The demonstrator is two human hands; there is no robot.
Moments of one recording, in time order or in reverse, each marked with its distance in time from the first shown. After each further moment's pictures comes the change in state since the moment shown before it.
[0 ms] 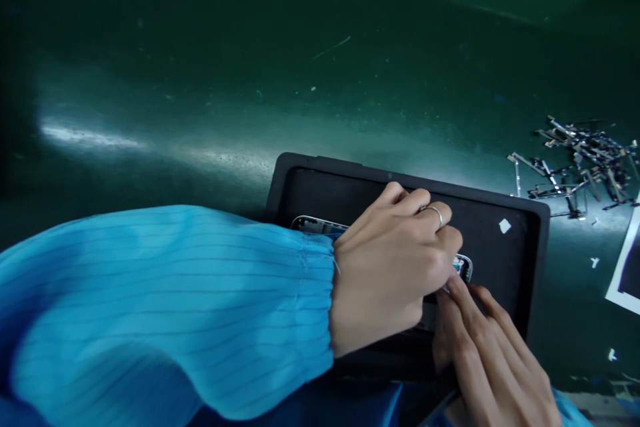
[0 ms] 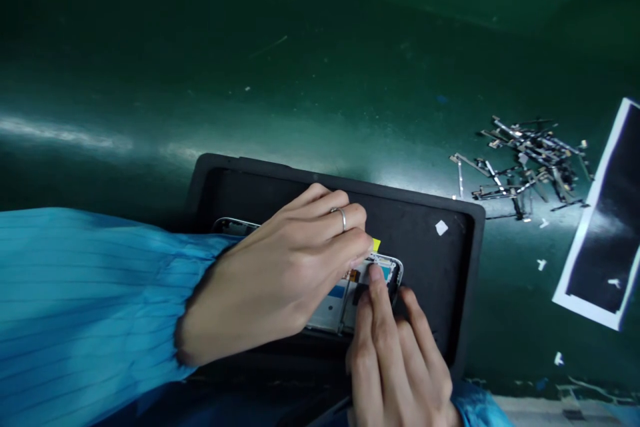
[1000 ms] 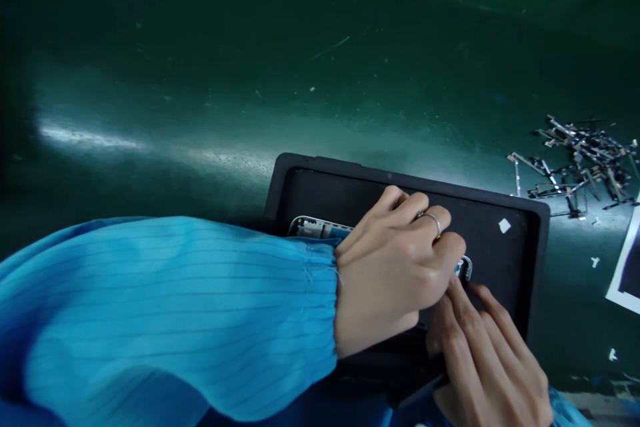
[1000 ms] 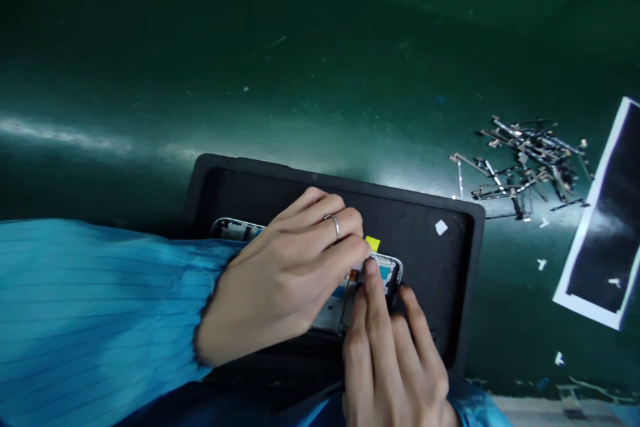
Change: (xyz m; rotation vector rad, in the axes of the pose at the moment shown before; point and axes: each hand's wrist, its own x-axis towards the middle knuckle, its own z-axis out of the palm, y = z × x) left_hand -0.002 0.000 0.006 0.034 0.081 0.016; right_hand 0.009 0.001 -0.007 -0.054 -0.166 -0.070
